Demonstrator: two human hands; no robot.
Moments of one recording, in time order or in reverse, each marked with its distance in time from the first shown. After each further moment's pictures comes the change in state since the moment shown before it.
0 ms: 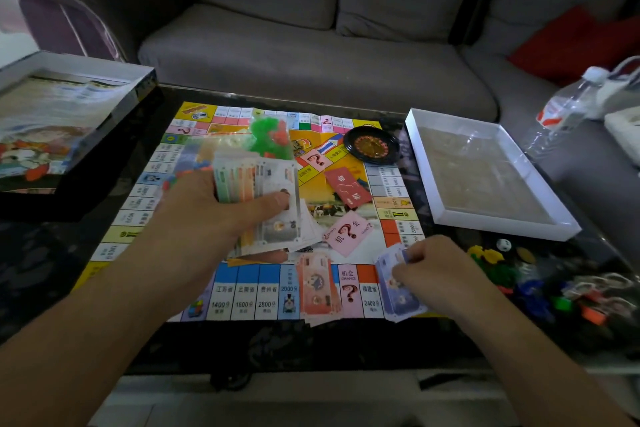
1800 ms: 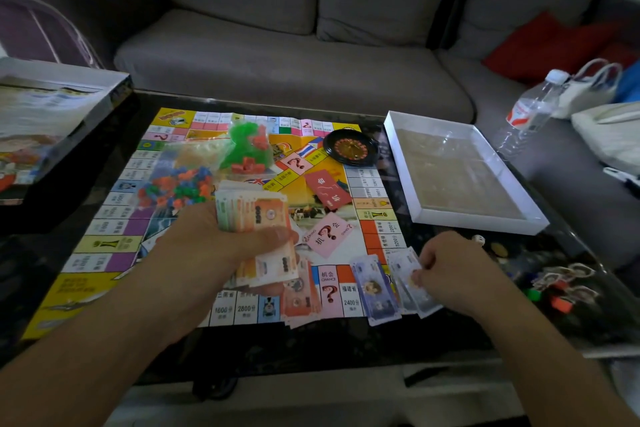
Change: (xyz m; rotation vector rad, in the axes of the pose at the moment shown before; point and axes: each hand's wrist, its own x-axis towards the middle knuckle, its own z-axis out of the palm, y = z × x) left_hand -0.008 -0.012 0.021 -0.002 -0.052 -0.128; right_hand 0.013 0.044 -0.033 -0.391 0.203 -0.046
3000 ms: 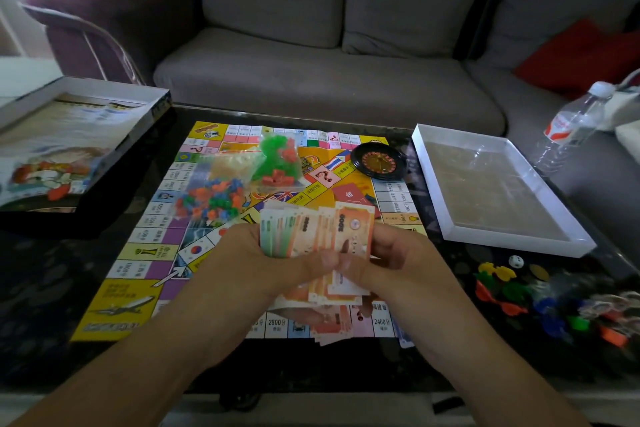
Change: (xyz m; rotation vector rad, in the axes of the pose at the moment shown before) left_hand -0.010 -0.001 -0.001 0.010 -0.144 0.048; right_hand -0.059 -0.101 0.003 1.113 -0.226 -0.420
